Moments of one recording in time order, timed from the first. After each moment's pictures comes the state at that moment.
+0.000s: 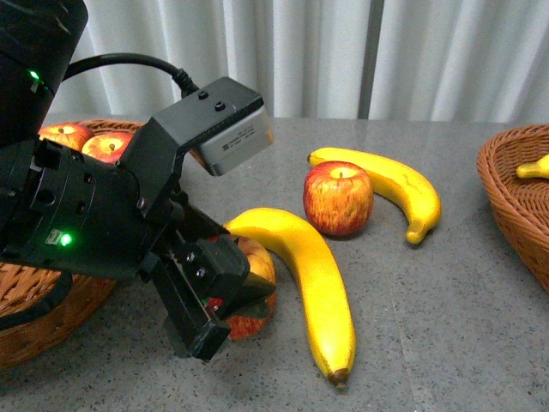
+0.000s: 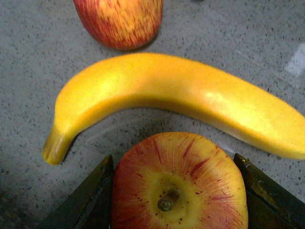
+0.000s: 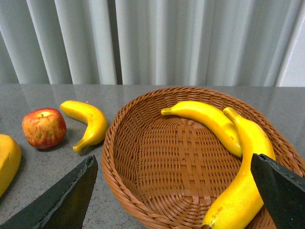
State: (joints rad) left arm -0.37 1.59 0.82 -0.01 0.36 0.47; right arm 0.00 0.00 0.01 0.00 0.00 0.00
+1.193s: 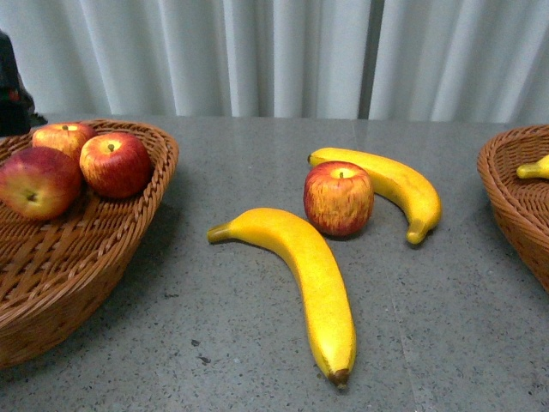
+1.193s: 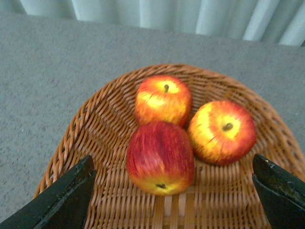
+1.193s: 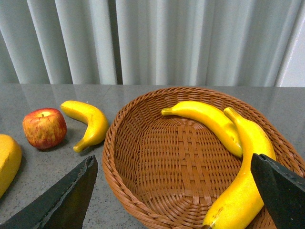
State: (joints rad) left arm -0.06 1.35 0.71 0.26 -0.20 -0.08; right arm 0.00 0.00 0.01 0.00 0.00 0.00
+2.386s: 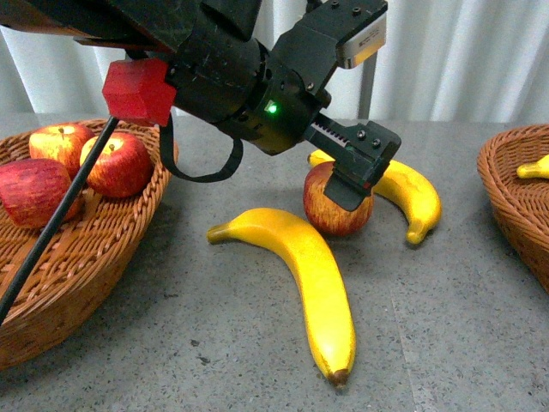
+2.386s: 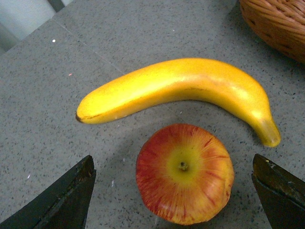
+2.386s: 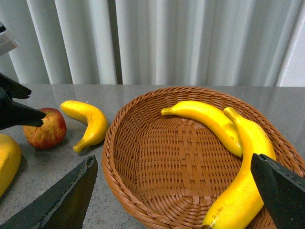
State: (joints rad) left arm -0.49 1.94 1.31 0.02 0.19 0.37; right arm 0.00 0.00 0.01 0.00 0.00 0.00
